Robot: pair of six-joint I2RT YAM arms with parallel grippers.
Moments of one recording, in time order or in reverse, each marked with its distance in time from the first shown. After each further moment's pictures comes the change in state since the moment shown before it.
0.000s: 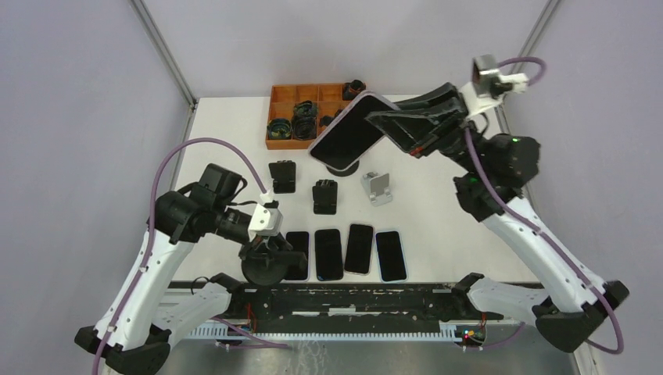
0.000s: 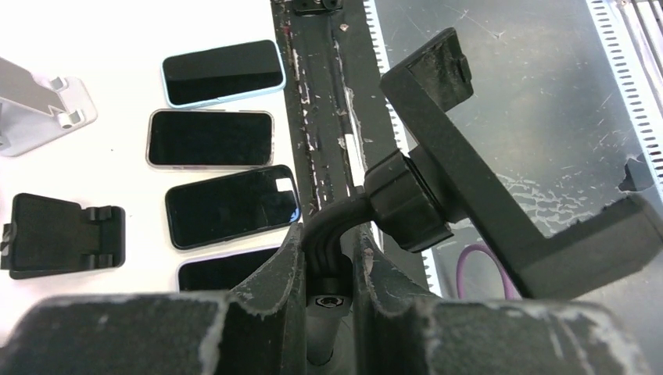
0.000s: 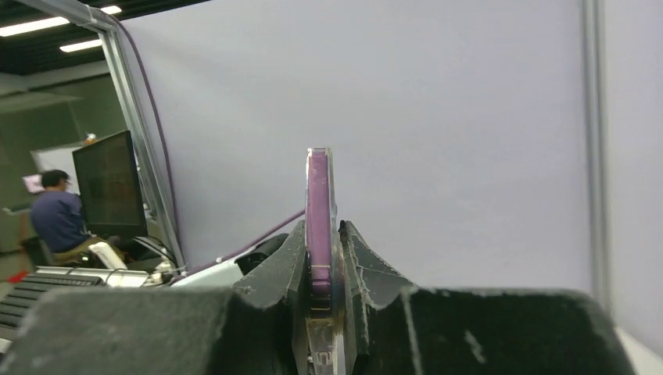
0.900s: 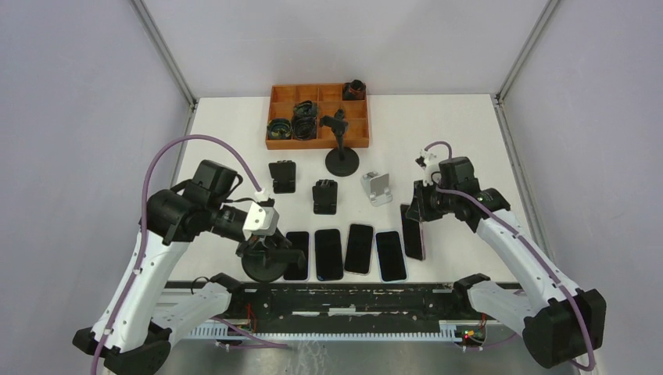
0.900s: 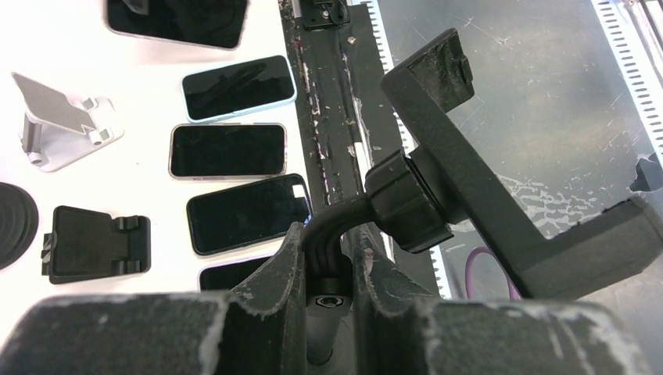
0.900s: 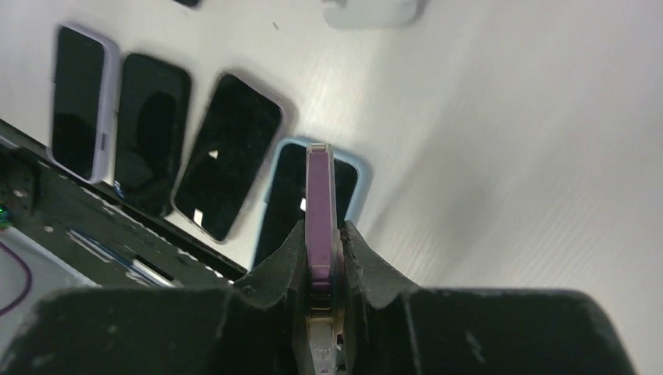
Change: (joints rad) left arm 0.000 0.007 0.078 -0.038 0.004 0.020; right arm -0.333 -0.106 -0.390 -1.405 0.256 -0.628
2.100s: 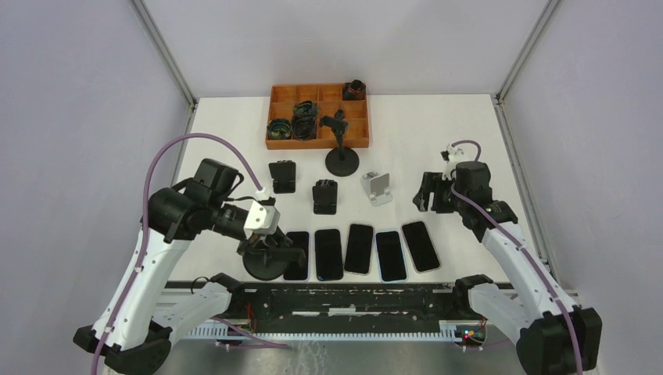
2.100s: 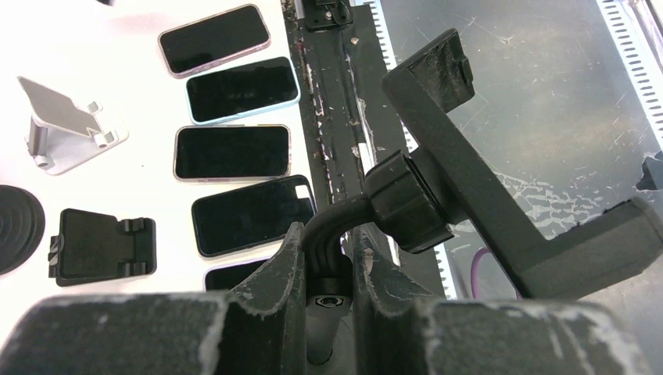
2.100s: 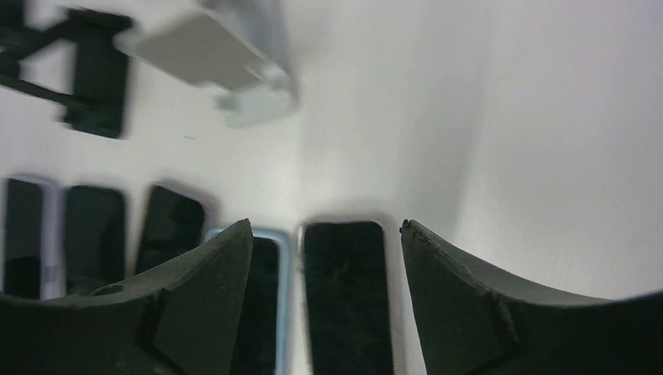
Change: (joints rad) left arm 0.000 0.009 0.002 0.008 0.002 0.010; right arm -0.132 -0.056 -0.220 0.220 0.219 0.045
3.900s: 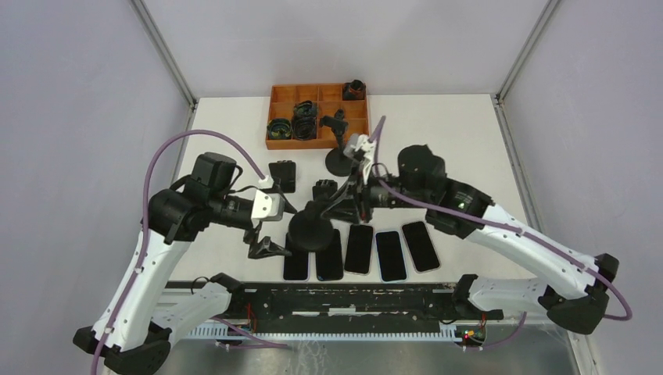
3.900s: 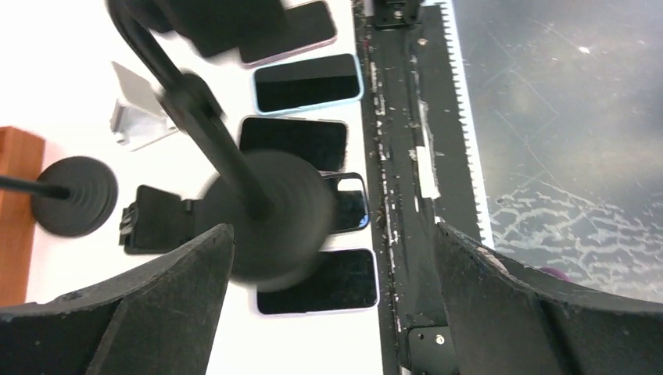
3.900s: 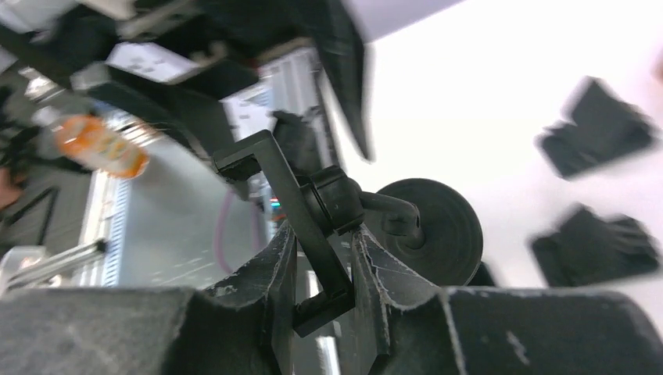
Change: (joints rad) left arm -0.002 -0.005 -0.016 0.182 -0.085 -0.129; right arm 0.829 0.187 0.599 0.204 -0.344 0.069
